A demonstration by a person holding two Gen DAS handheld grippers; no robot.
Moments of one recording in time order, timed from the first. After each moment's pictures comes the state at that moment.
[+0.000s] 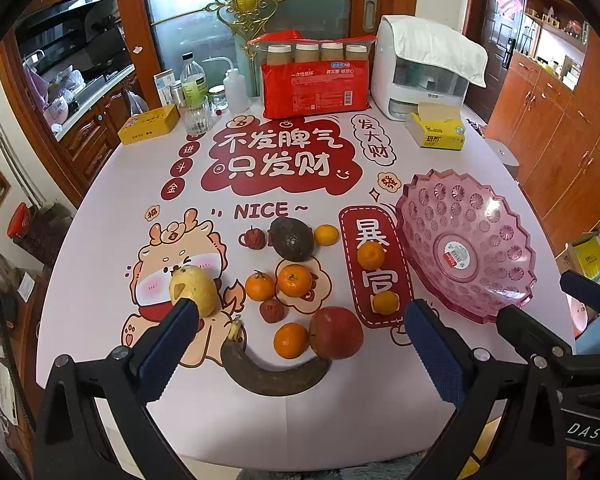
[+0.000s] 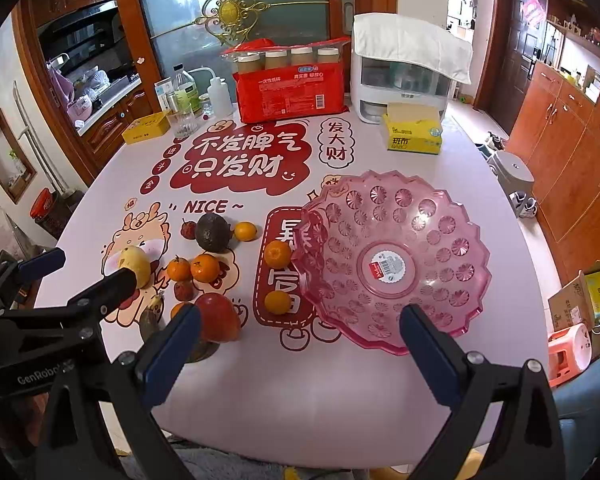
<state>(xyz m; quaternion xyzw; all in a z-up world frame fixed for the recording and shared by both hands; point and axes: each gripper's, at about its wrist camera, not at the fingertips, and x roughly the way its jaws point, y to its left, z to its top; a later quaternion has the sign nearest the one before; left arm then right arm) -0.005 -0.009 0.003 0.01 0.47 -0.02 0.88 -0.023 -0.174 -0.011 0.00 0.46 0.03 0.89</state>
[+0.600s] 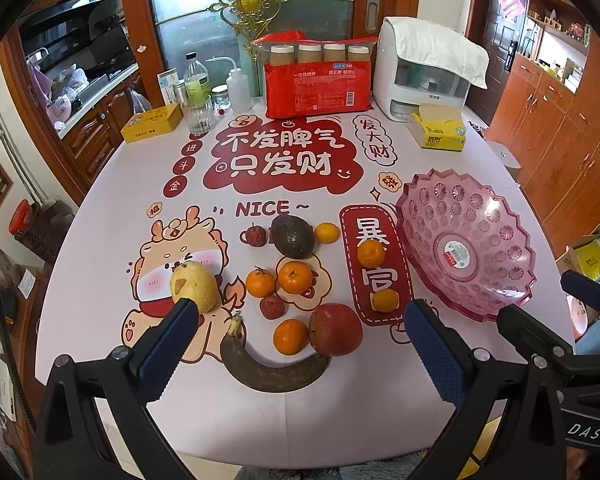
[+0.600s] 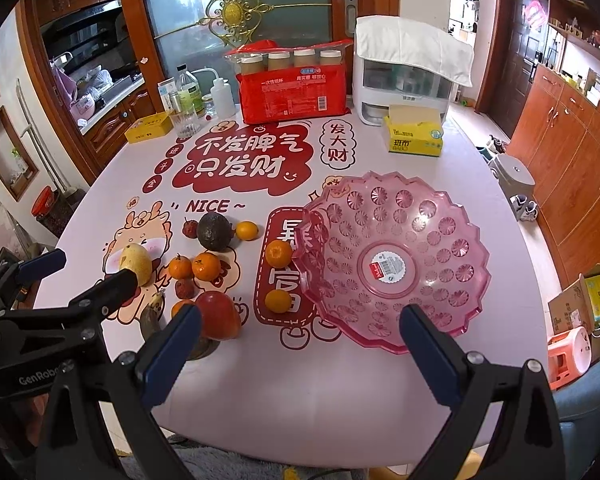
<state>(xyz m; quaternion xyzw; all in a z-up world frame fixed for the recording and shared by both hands) -0.005 -0.008 0.003 0.01 0.47 -0.02 0.88 -0.025 -0.175 -0.011 -0.01 0.46 0.03 0.89</state>
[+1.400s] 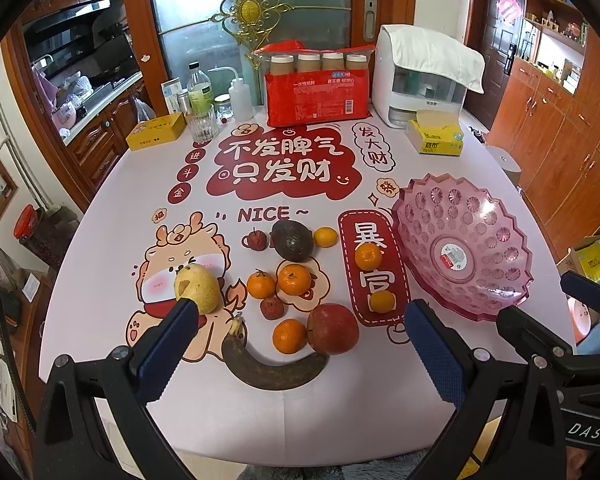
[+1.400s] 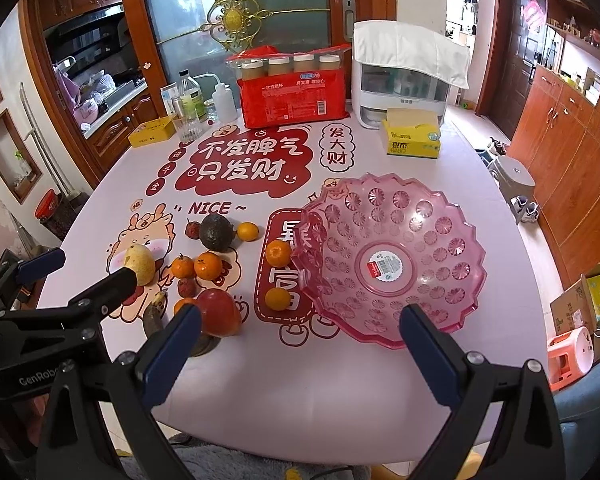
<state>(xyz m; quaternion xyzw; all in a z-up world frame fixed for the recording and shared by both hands) -0.004 -0.004 0.008 0.01 0.46 -0.02 0.89 -0.033 -0.178 -0.004 -0.01 0.45 0.03 0.89</state>
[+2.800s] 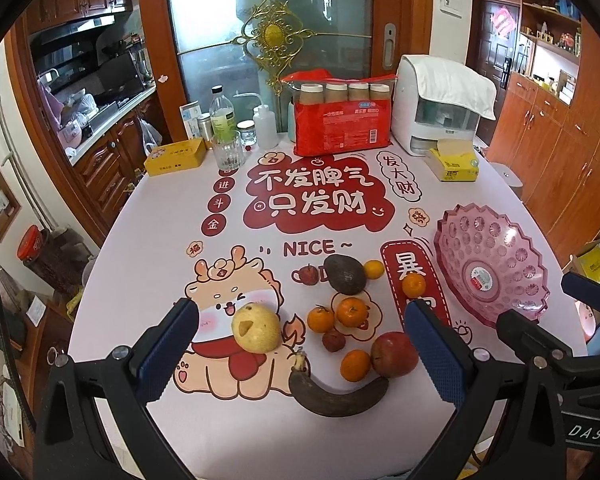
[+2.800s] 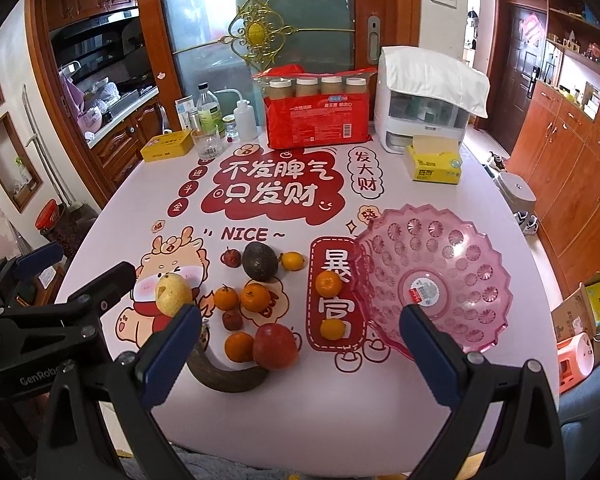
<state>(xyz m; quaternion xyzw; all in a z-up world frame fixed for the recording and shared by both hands) 0.002 0.077 0.024 0.02 0.41 -0.03 0.91 -0.021 -0.093 0.013 -0.01 0.42 0.02 0.91</state>
